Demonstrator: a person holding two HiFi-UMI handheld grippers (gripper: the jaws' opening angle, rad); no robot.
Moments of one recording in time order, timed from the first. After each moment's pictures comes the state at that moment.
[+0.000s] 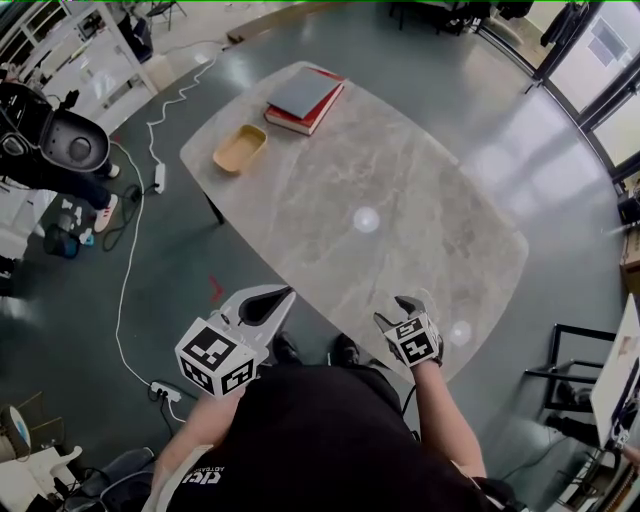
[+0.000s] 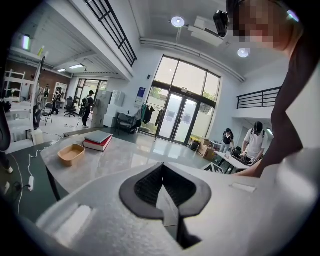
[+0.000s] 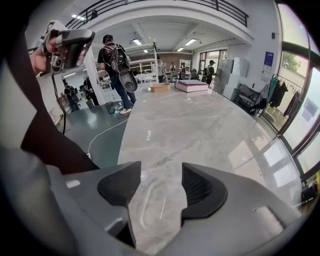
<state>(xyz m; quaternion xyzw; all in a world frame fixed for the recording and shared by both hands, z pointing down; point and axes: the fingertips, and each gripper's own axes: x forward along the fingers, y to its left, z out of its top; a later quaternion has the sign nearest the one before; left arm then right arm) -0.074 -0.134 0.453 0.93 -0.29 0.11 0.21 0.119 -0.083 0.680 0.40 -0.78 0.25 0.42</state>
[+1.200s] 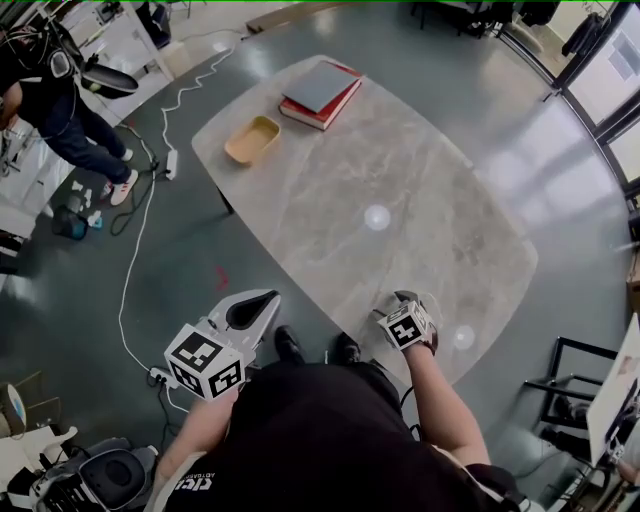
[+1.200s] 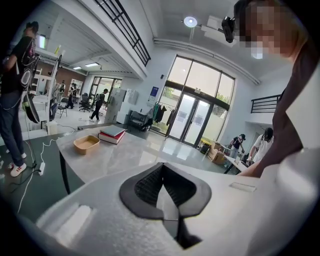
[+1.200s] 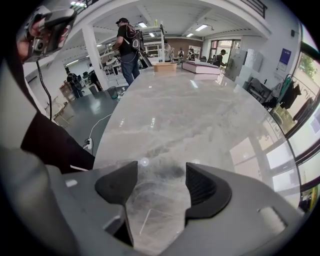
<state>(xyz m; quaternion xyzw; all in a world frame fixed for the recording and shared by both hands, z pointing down) -0.109 -0.125 0.470 0.90 -0.35 0.11 0.25 0.119 -0.096 0.753 0.34 -0.76 0.25 0.49</state>
